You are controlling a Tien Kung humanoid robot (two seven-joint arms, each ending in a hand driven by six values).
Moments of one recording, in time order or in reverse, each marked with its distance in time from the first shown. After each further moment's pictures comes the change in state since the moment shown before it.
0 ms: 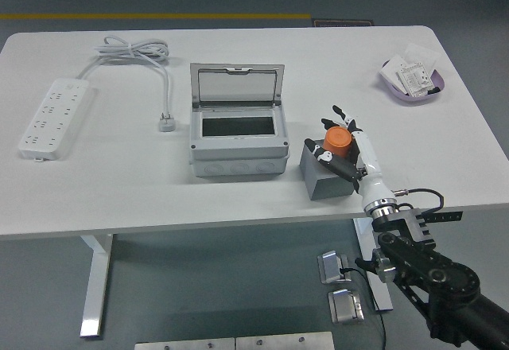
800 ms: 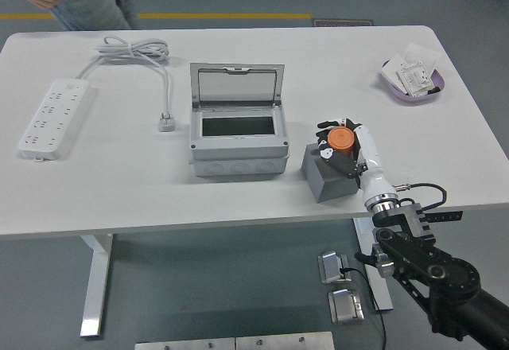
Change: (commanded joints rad) left arm -0.012 0.005 0.019 0.001 -0.021 0.001 -0.011; right arm 0.031 -0.016 -0.008 0.020 -0.027 -0.064 -0.023
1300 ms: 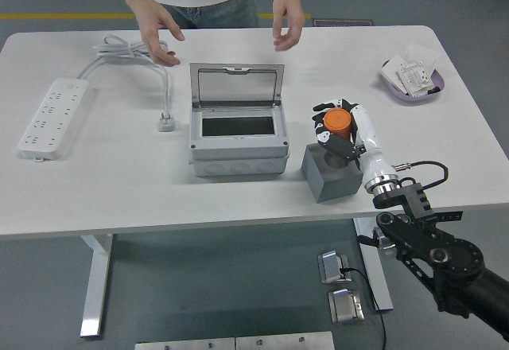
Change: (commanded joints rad) left arm -0.003 0.002 -0.013 0.000 0.019 -0.002 0.005; right arm 0.118 -0.049 -0.095 0.029 -0.072 -0.023 -0.071
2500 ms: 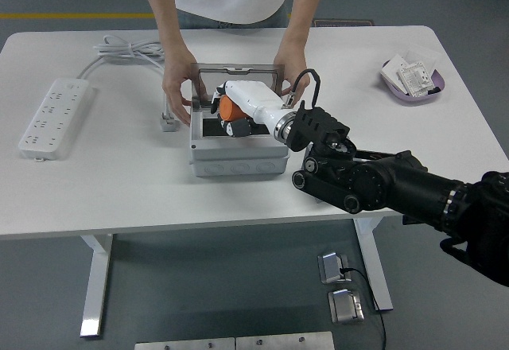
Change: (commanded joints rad) left arm -0.012 0.029 -0.028 -0.004 0.052 -0.006 0.016; right arm 0.572 0.214 -0.578 -0.326 -0.342 0.156 -0.392
